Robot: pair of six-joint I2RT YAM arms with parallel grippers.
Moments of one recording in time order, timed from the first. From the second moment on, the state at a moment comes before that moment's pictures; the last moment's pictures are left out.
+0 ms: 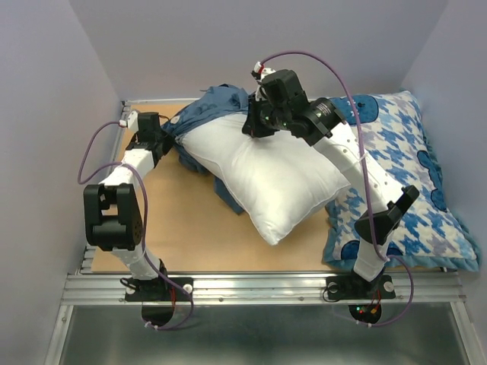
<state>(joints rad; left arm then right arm) -0.01 1.63 1.13 -0.14 -0.15 -0.89 0.74 1.83 2.23 -0.97 0.06 0.40</state>
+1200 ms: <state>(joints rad) -0.22 1.18 0.62 -0.14 -0.45 -0.98 0.74 1.81 1.94 -0.68 0.19 0.28</state>
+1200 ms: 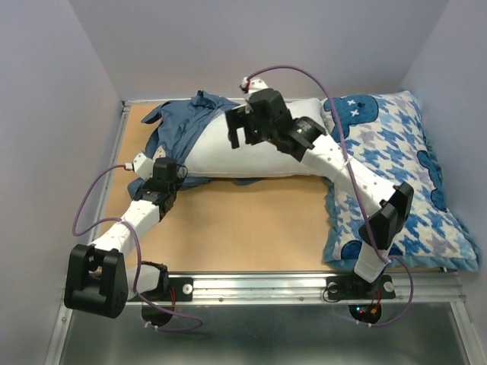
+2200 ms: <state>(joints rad) -0.17 1.14 0.76 -0.22 -0.42 -0.93 0.93 2.10 1.78 -0.19 0.44 0.18</state>
